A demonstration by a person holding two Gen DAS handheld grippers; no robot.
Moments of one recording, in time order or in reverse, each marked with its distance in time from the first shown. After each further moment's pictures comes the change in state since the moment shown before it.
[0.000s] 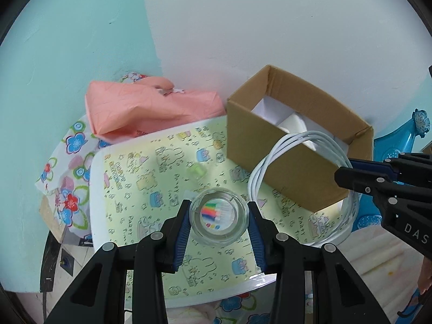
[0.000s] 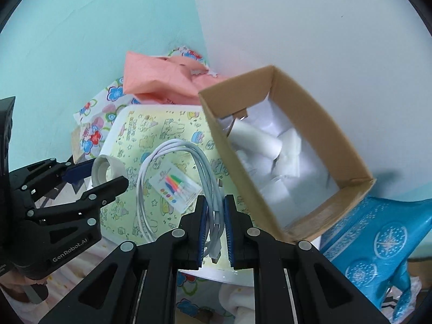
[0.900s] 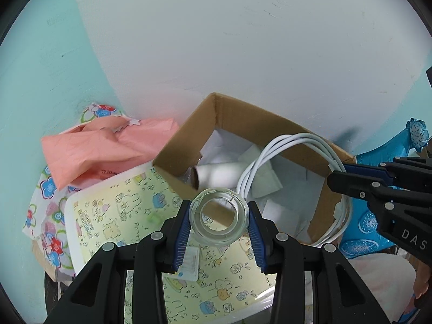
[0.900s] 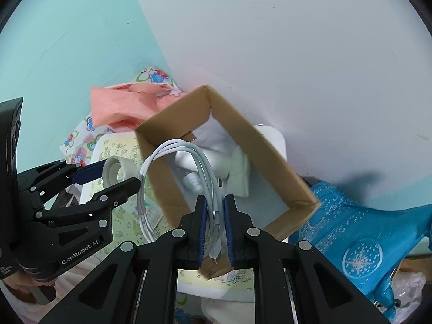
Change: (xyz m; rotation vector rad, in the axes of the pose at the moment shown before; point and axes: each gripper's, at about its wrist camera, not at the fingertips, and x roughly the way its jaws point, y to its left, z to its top) left arm 0.031 -0.072 0.079 0.136 0.010 -0.062; right arm -0.006 -0.100 0.026 0.103 -0.026 0.001
